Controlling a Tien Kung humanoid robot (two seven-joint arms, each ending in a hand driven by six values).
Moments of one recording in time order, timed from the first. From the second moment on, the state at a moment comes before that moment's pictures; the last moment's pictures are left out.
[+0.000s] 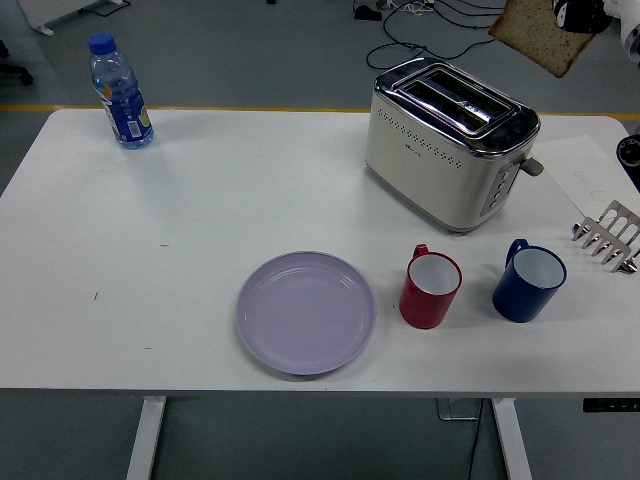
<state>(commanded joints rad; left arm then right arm) -0.08 0.05 -1.05 -0.18 0.97 0.13 0.19 1.01 -0.37 1.04 1.23 -2.07 0.02 -0.40</state>
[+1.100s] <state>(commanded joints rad) -0.06 0.06 -1.00 -0.18 0.92 0.17 0.19 1.14 -0.14 0.97 0.90 -2.07 0.03 -0.40</state>
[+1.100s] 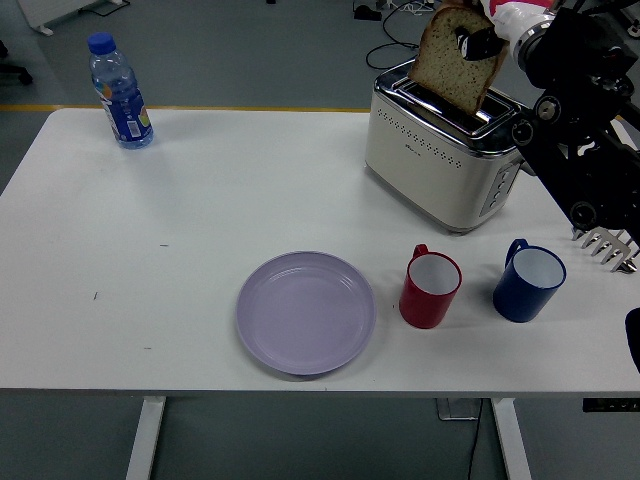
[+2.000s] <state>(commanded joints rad) -0.08 0.06 -1.01 -0.18 0.93 0.18 0.19 1.16 -0.10 1.02 0.85 -2.10 0.05 -0.45</state>
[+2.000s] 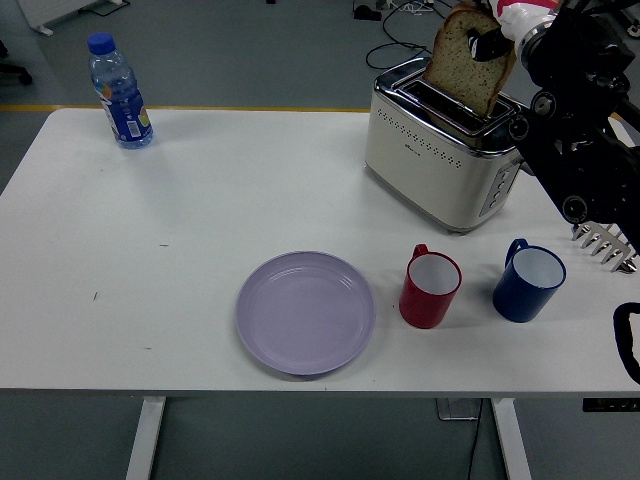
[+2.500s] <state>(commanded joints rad) -0.08 0.07 -1.01 -0.18 0.93 0.19 0.18 1.17 -0.07 1.02 0.83 -2.12 0.07 -0.47</state>
